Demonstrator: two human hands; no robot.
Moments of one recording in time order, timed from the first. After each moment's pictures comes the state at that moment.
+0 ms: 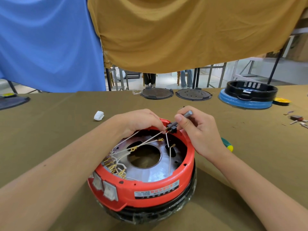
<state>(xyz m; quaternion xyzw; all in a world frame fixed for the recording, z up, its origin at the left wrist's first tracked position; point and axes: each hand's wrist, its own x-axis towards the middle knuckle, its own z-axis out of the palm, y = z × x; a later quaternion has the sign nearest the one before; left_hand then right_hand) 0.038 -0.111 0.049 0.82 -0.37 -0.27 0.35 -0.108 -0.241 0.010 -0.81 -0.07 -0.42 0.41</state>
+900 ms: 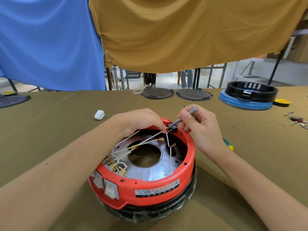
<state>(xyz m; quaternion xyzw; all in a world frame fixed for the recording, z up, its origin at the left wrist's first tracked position) 0.037 -0.110 0.049 0.83 -0.37 -0.25 0.34 -0.104 -0.244 0.009 -0.76 -0.03 -0.40 0.51</state>
